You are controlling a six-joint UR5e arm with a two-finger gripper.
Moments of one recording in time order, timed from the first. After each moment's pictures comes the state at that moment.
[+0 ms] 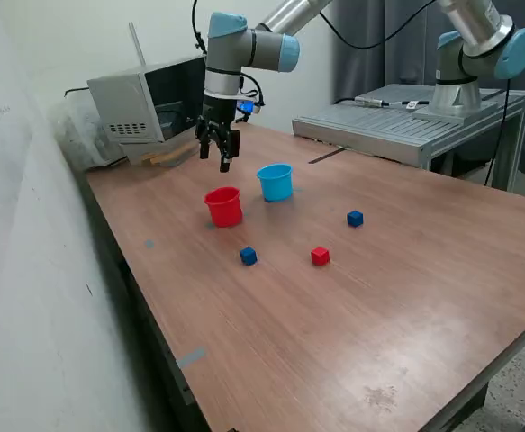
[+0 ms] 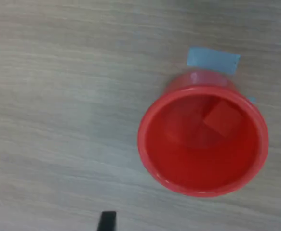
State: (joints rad) arm -0.24 -0.84 1.31 -2.38 -1.63 2.77
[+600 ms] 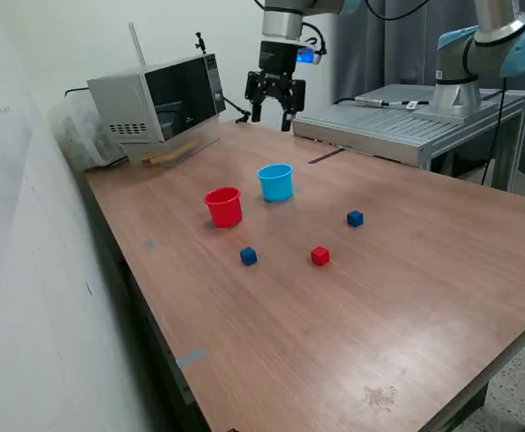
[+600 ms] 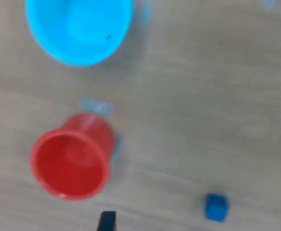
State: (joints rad) arm -0.11 -1.16 1.58 -2.27 -1.63 2.84
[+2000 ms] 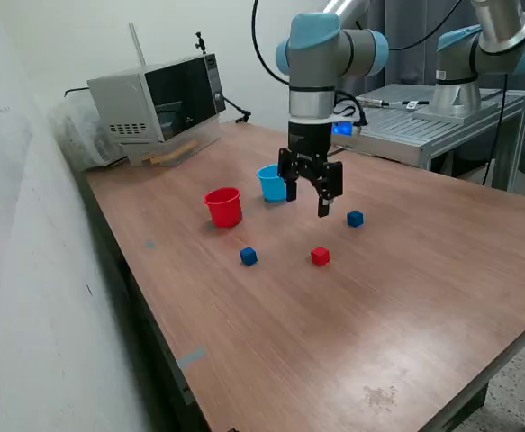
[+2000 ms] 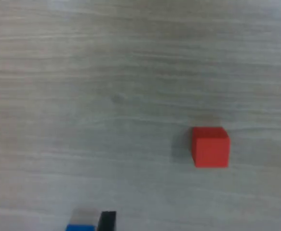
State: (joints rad) arm 0.09 -0.80 1.33 -2.28 -1.60 3.19
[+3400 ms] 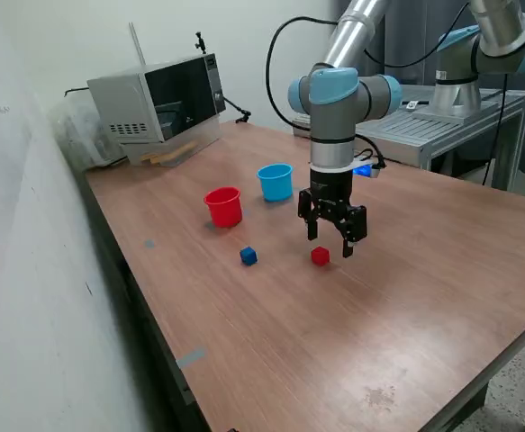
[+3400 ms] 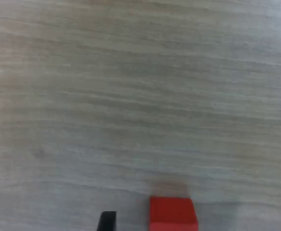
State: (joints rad) arm 0.13 -0.71 1.35 -2.37 -1.58 3.17
